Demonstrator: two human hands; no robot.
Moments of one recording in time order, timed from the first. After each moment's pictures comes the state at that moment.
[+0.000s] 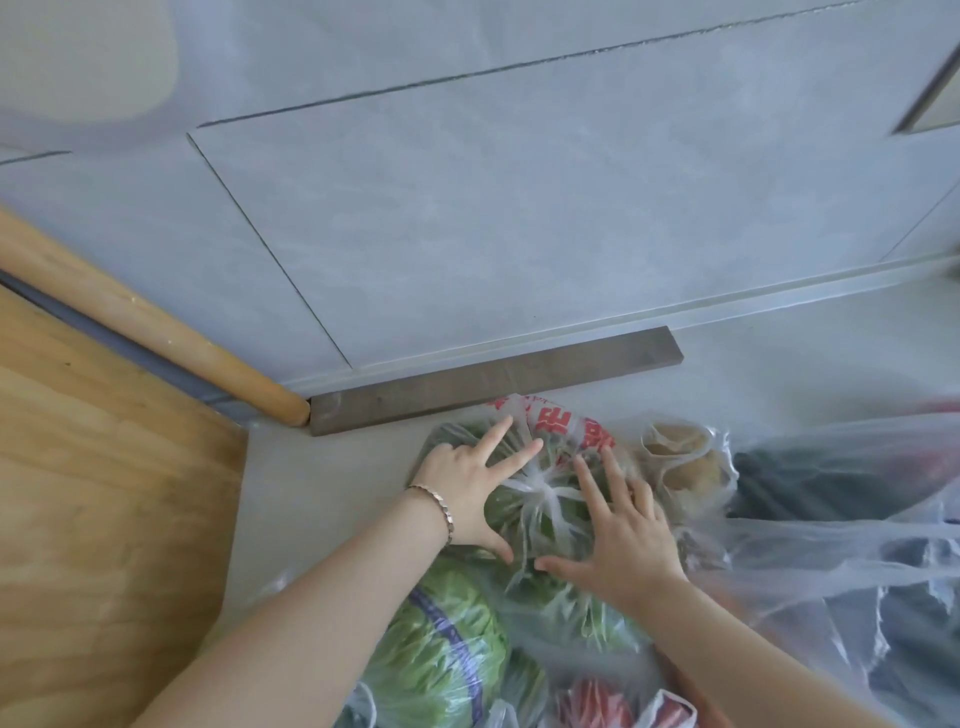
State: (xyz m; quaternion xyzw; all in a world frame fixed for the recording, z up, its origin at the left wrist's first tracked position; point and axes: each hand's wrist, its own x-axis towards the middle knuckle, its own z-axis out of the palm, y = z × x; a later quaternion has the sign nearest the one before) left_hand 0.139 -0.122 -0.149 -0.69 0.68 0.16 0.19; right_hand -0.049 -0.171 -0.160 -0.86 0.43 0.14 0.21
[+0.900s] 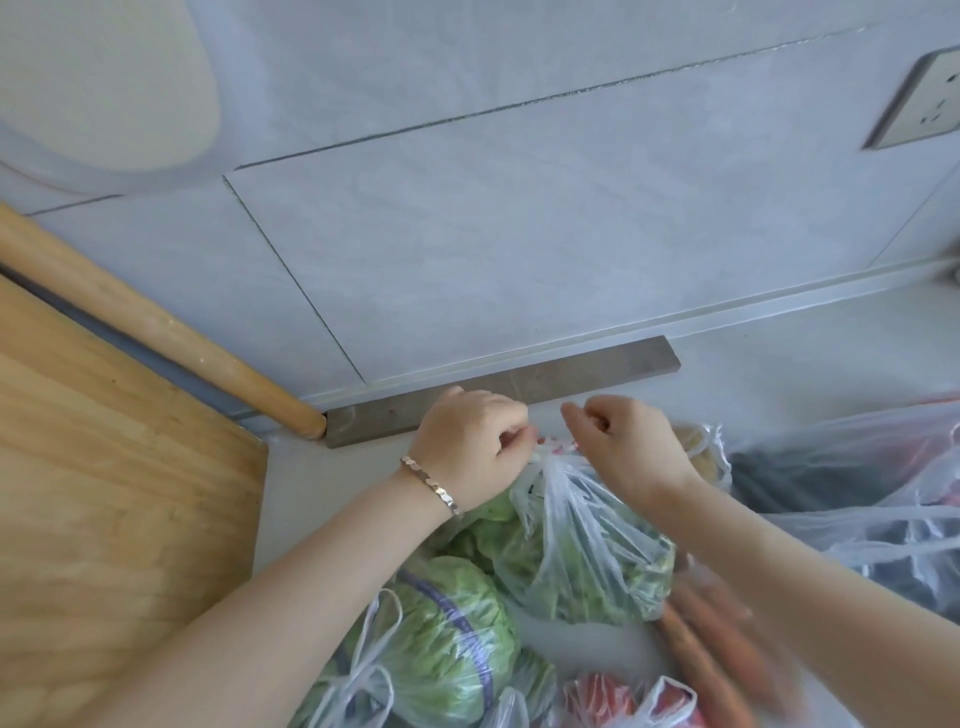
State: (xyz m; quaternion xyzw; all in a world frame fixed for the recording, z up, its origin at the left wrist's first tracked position) left_hand 0.126 -0.121 -0.064 -0.68 0.69 -0.04 -0.24; right_hand -0.021 -0.200 -0.060 -0.79 0.44 -0.16 0.39
